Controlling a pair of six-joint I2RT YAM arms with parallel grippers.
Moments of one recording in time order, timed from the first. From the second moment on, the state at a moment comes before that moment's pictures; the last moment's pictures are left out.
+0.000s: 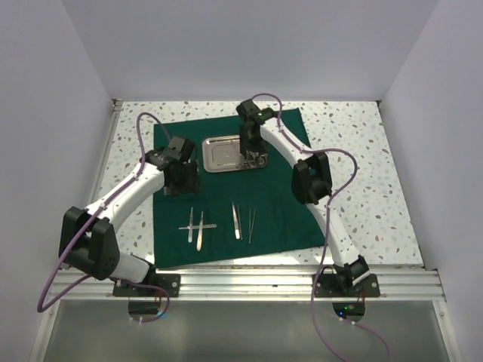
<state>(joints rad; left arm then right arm) -0.40 1.43 1.11 -0.85 -0.14 -0.51 0.53 2.62 2.51 -1.07 0.15 0.48</state>
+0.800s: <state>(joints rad) -0.38 1.43 1.05 -0.82 -0.13 -0.48 0.53 2.62 2.50 -1.08 0.21 0.48</state>
